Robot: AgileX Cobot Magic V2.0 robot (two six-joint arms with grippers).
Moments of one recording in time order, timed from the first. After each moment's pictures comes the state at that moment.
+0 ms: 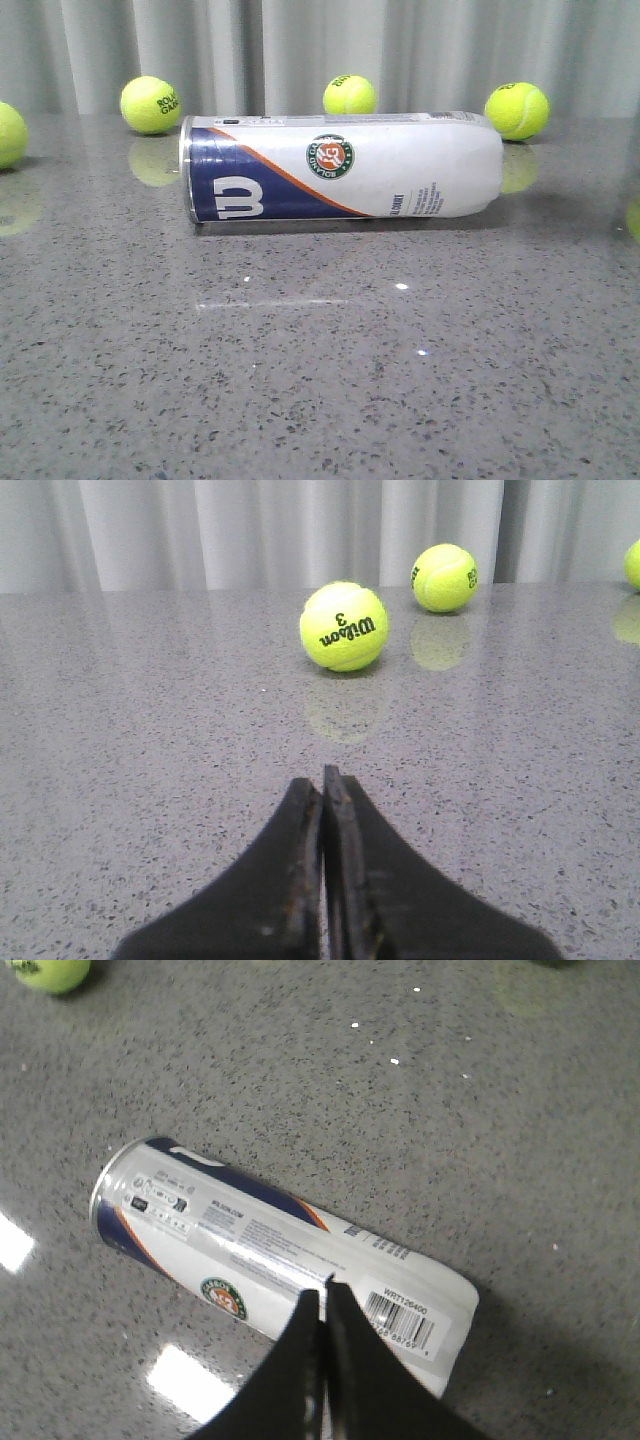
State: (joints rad) left arm 0.02 0.00 0.00 -0.07 0.17 0.10; right arm 0.39 1.32 -1.33 0.27 0.82 -0.11
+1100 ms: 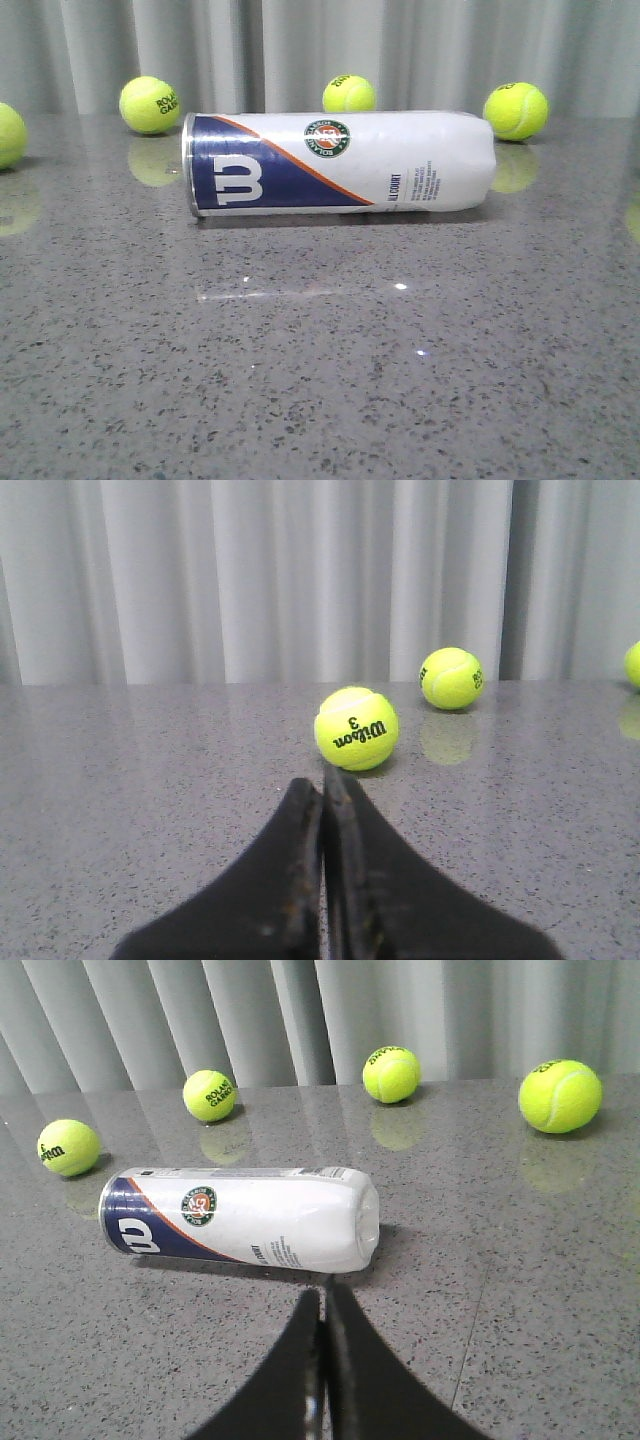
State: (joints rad) left arm 0.02 0.00 -0.03 -0.07 0.04 0.10; right arm 0.39 0.22 -0.27 0.20 0.21 0.01
